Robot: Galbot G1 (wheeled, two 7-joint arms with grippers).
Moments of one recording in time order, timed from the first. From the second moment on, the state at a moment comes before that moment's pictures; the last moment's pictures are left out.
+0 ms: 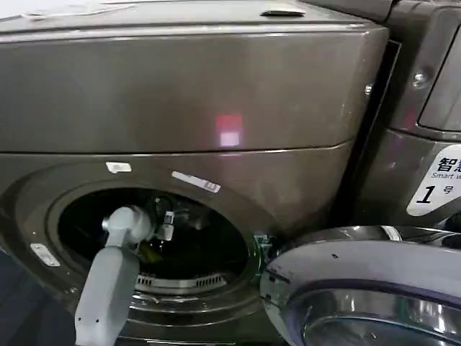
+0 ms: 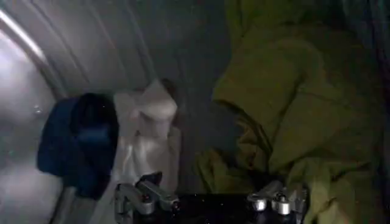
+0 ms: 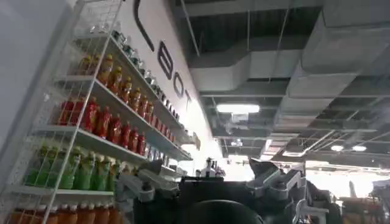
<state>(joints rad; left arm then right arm) 0.63 -1.31 -0.44 -1.43 1.28 -0.12 1.34 -1.54 0.94 2.20 1.55 0.41 -0.11 -0.06</state>
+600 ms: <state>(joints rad) 0.60 -1.33 -0.41 -1.35 1.23 -0.12 1.35 -1.54 0.95 2.19 1.55 0.39 -0.11 -0.05</state>
